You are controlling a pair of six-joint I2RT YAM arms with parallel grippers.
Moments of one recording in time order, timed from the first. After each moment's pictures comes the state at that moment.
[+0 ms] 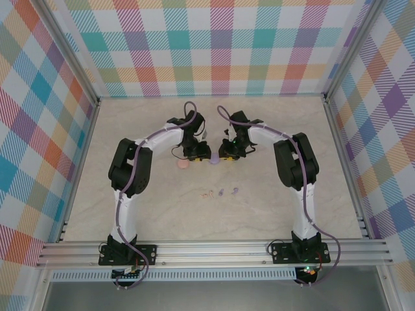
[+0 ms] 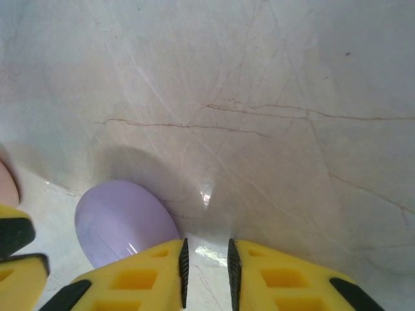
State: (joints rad) left arm -0.49 2.11 1.63 -0.82 0.32 -0.44; right arm 0.44 2.17 1.57 -0.69 -0.43 0.41
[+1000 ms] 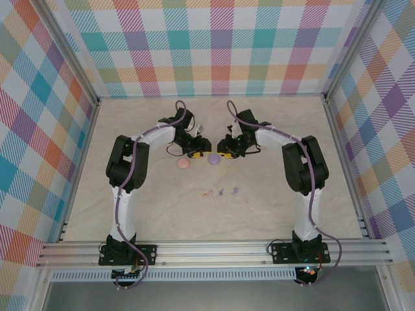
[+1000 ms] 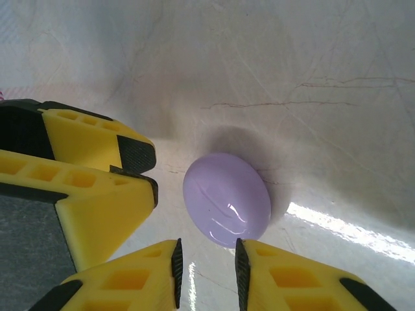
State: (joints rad) left arm -0.39 2.17 1.61 -0.65 0.60 -0.45; right arm 0.42 2.06 1.44 -0.52 -0.64 0.56
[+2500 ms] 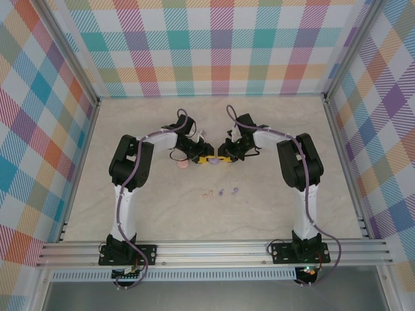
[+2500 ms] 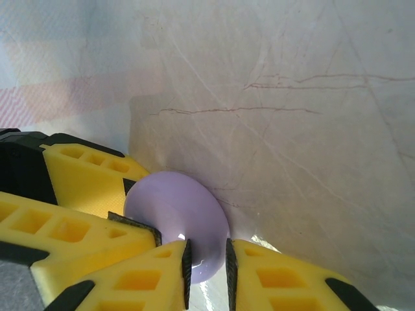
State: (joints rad) left arm -0.41 2.20 1.51 -0.48 0.76 -0.57; right arm 0.41 2.13 1.44 -0.49 -0.66 0.58
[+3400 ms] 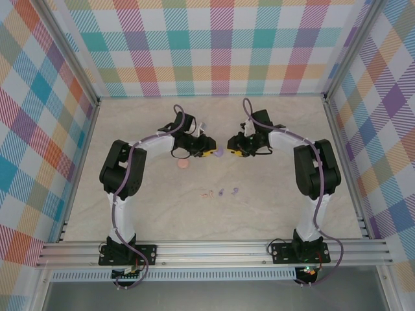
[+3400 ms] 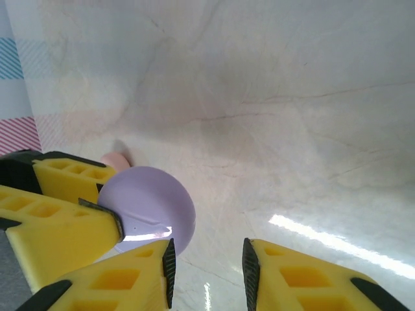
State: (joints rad) left arm -0.43 2.04 1.39 -0.27 0.71 -0.71; right arm 0.32 1.95 1.30 -0.41 -0.67 0.57
